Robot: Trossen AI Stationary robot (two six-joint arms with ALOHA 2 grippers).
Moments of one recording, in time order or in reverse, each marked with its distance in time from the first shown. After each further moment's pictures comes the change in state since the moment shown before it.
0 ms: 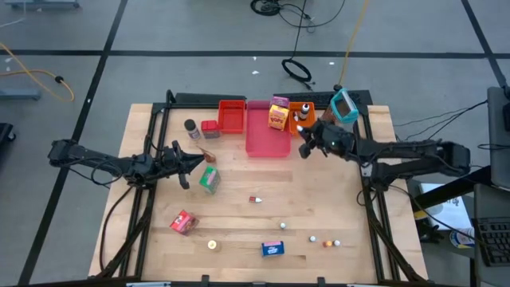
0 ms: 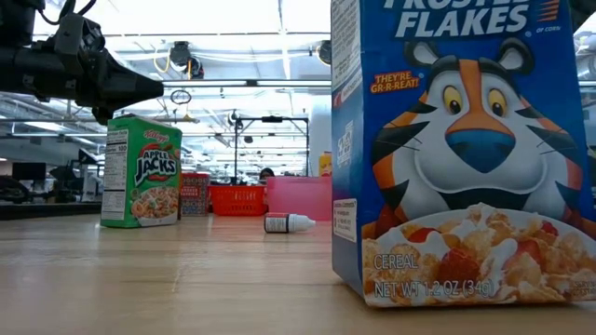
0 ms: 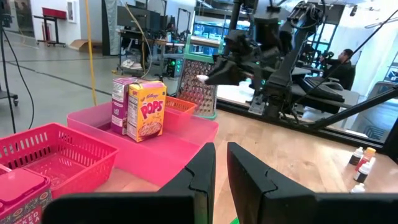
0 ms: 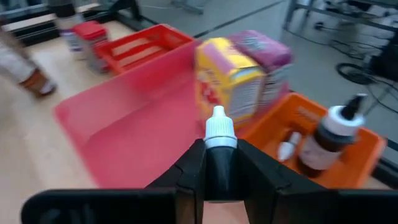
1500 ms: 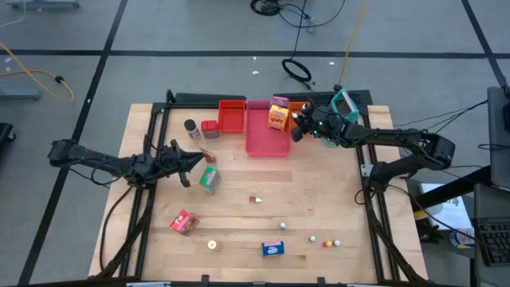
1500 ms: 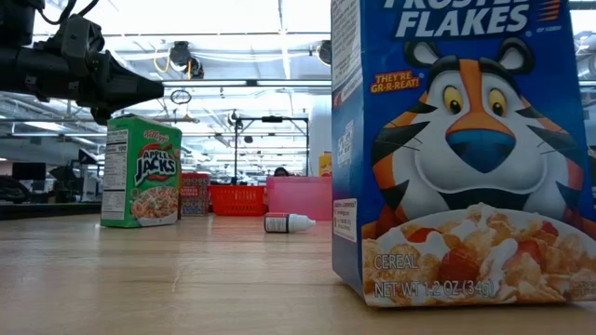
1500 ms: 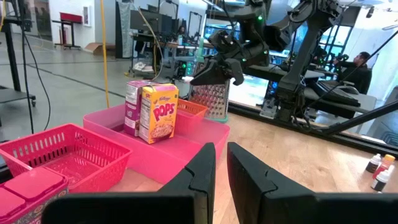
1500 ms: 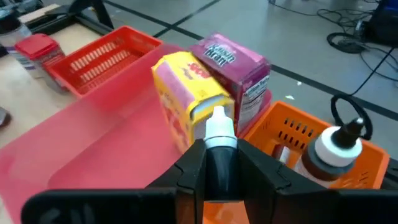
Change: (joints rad) left arm 0.000 0.000 0.000 0.005 -0.052 0.005; right arm -0.182 0.230 0.191 -0.030 -0.119 0.036
